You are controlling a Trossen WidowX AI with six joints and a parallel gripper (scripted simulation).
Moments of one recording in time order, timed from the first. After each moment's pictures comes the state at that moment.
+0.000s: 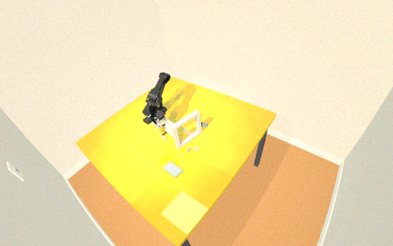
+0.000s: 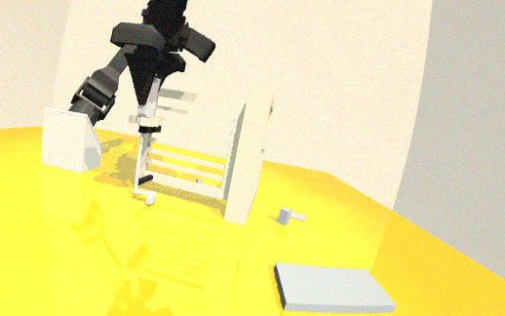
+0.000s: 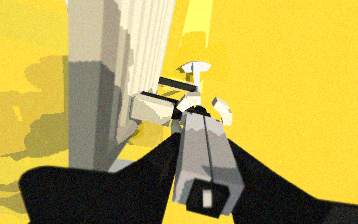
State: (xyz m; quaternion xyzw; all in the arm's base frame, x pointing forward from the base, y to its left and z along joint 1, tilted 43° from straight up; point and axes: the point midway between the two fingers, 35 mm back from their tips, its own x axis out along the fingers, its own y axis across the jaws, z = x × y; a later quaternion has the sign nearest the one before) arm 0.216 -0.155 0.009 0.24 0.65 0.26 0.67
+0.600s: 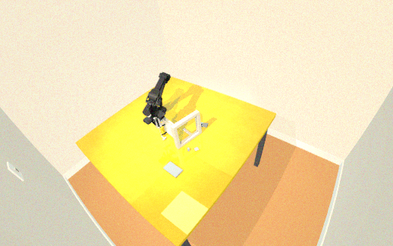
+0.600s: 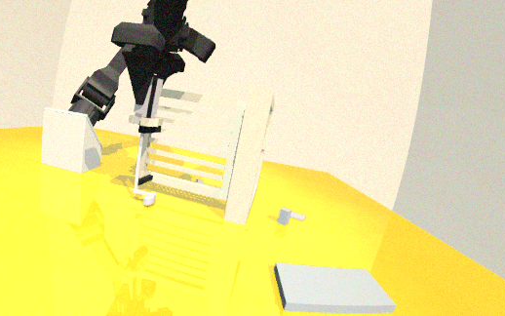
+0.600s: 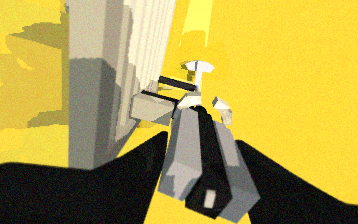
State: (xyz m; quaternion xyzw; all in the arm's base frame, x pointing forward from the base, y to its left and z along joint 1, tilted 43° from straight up) arm 0.216 -0.156 0.008 0.24 0.65 0.27 0.67
